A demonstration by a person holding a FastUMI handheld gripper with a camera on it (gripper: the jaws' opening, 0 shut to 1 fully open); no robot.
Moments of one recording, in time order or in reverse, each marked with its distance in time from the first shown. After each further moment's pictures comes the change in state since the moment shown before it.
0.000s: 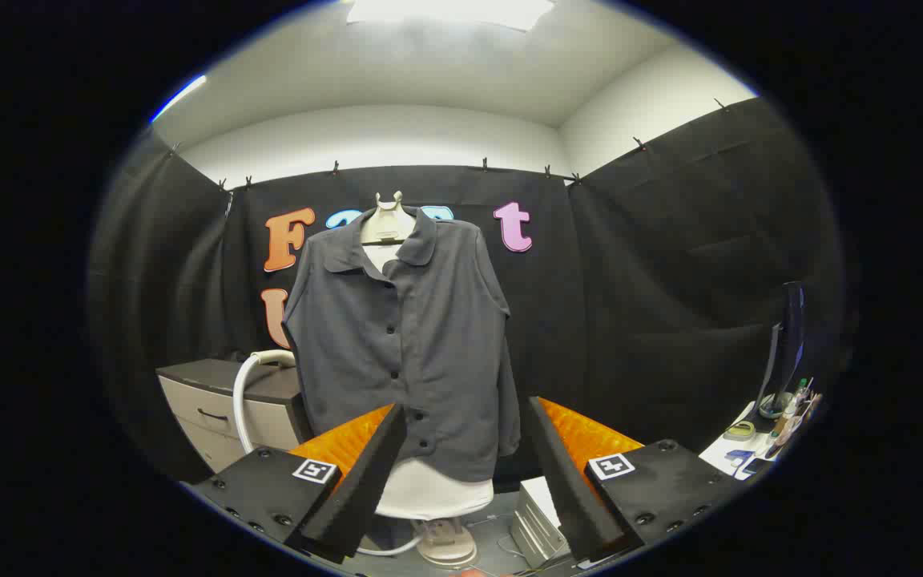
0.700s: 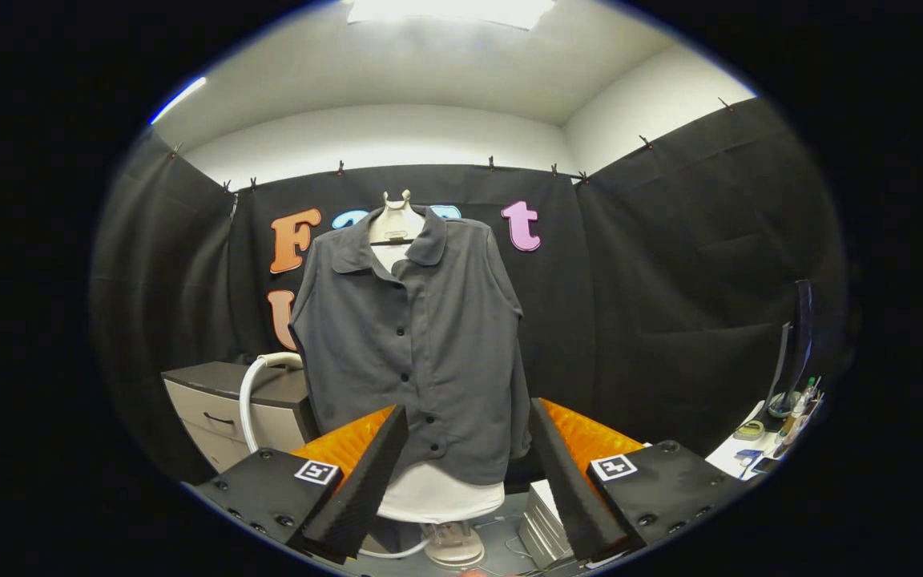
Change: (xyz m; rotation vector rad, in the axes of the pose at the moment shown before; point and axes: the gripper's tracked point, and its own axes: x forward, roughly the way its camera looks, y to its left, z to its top) arm 0.005 0.010 0.002 -0.011 0.001 0.008
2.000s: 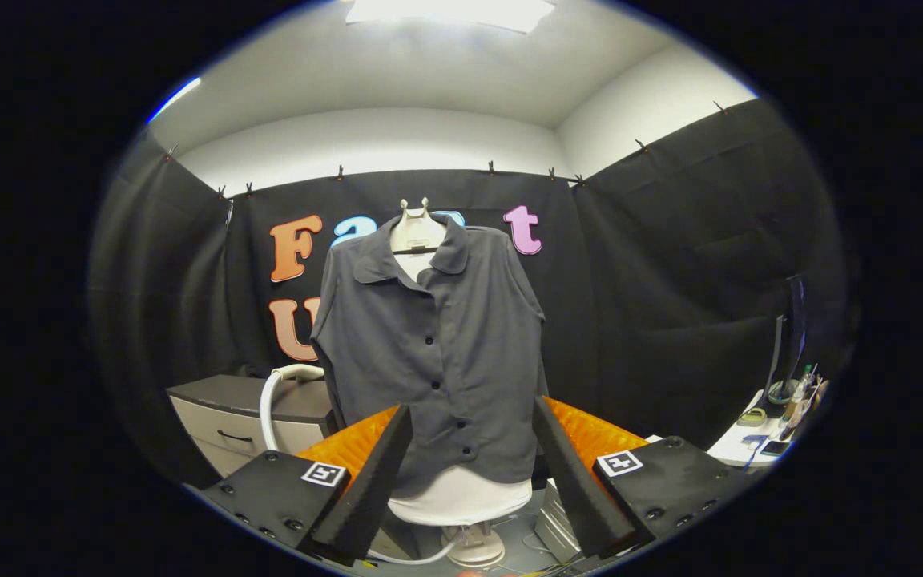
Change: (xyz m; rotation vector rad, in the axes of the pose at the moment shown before) arm -0.006 0.086 0.017 -0.004 -0.005 -0.008
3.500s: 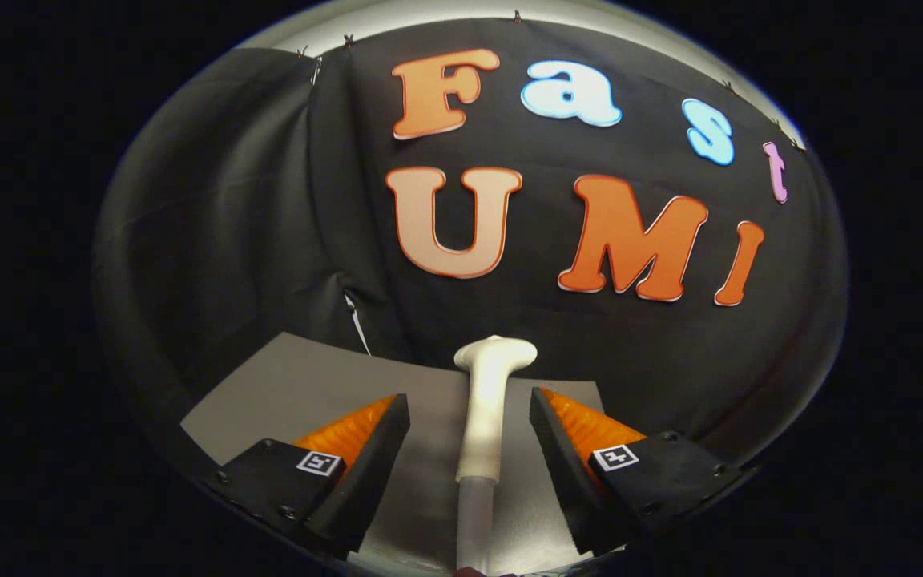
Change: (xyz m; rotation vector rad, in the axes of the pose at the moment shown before) arm 0.408 0.488 -0.132 -0.147 0.541 0.360
